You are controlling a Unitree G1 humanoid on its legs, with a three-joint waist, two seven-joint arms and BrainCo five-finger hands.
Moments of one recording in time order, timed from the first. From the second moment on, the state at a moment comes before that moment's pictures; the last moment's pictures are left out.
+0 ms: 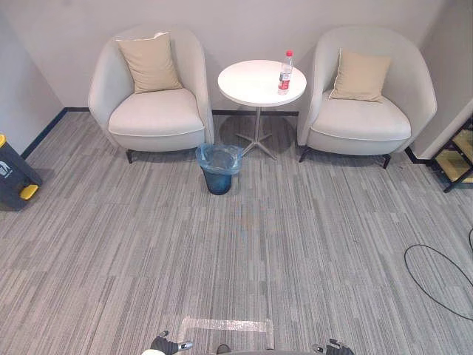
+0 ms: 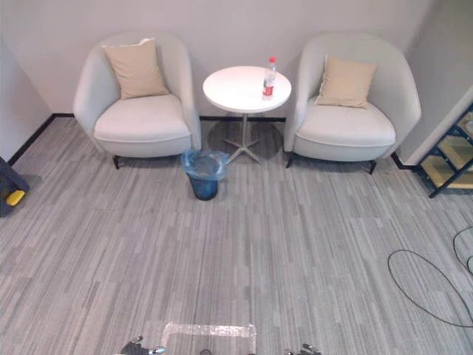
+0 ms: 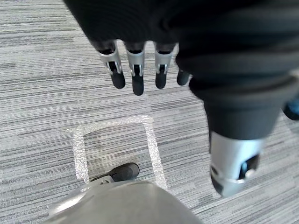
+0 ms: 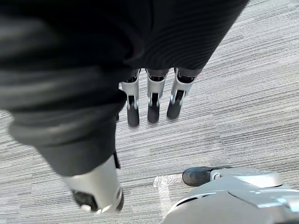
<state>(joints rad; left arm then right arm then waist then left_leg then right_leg) 0.07 0.18 -0.17 1.16 0.06 -0.03 0.13 0.09 -0.12 -0.11 1.17 0.13 -0.08 -0.11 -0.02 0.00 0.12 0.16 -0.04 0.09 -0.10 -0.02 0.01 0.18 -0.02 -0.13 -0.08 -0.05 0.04</state>
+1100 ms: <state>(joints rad) 0.05 0.19 -0.16 1.17 0.06 -0.03 0.13 0.08 -0.12 -0.12 1.19 0.20 -0.08 -0.10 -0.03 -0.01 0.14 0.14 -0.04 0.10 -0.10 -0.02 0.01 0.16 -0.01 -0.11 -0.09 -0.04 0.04</state>
